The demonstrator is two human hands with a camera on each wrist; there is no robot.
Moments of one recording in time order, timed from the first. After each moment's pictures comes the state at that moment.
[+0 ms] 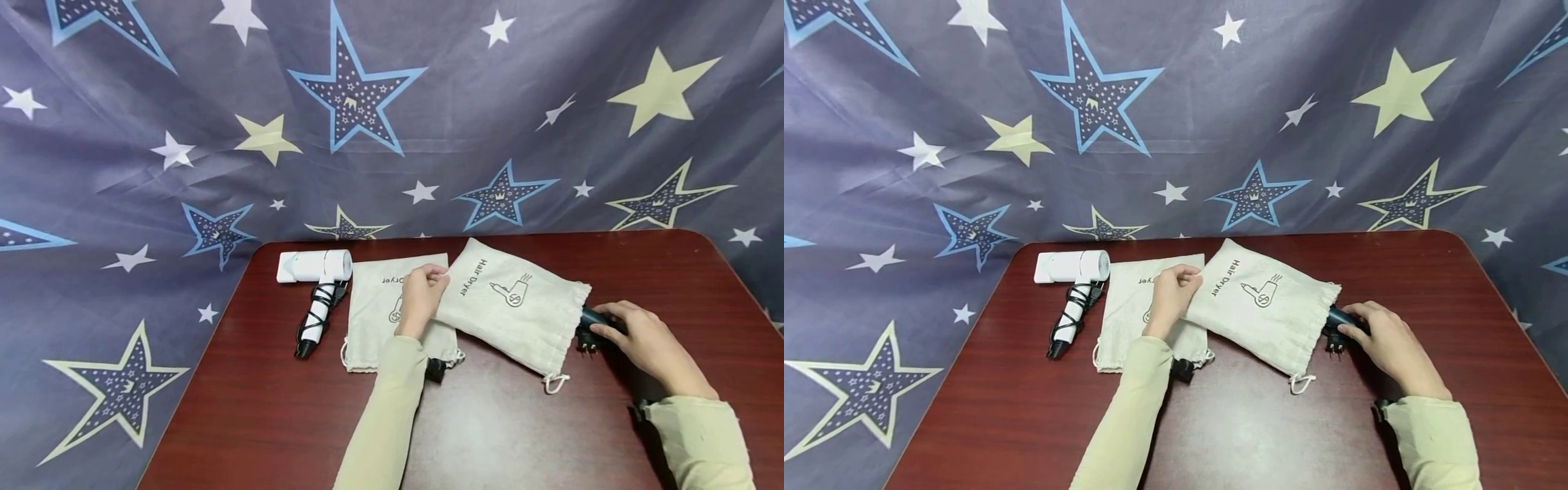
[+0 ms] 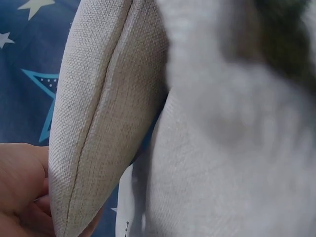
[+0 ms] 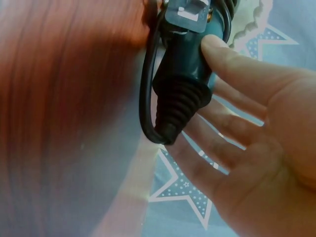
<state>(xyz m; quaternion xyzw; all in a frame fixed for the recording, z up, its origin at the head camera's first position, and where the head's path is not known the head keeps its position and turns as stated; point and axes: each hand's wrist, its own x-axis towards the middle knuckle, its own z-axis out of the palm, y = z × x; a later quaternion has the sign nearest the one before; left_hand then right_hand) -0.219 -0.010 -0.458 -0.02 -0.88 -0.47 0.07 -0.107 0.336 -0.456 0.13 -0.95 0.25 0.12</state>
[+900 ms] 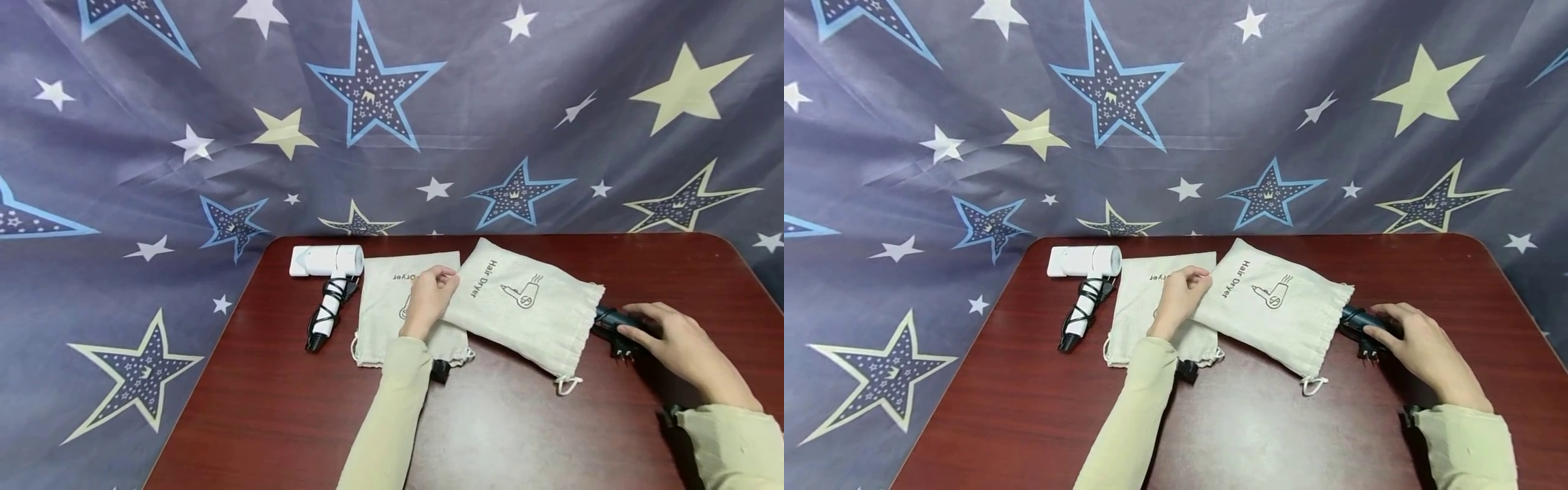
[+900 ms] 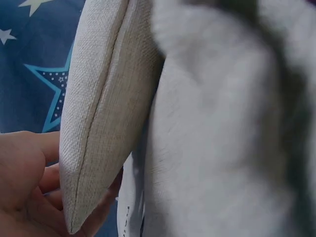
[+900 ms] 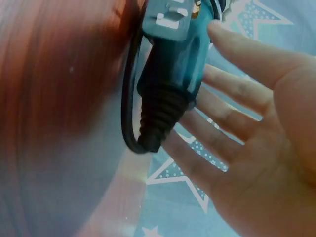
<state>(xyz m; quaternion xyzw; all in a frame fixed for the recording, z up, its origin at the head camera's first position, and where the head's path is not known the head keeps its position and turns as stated) -0.211 -0.022 -0.462 -0.03 -0.88 -0.47 0.03 -0.105 0.351 -0.454 0.10 -0.96 0.25 0.09</state>
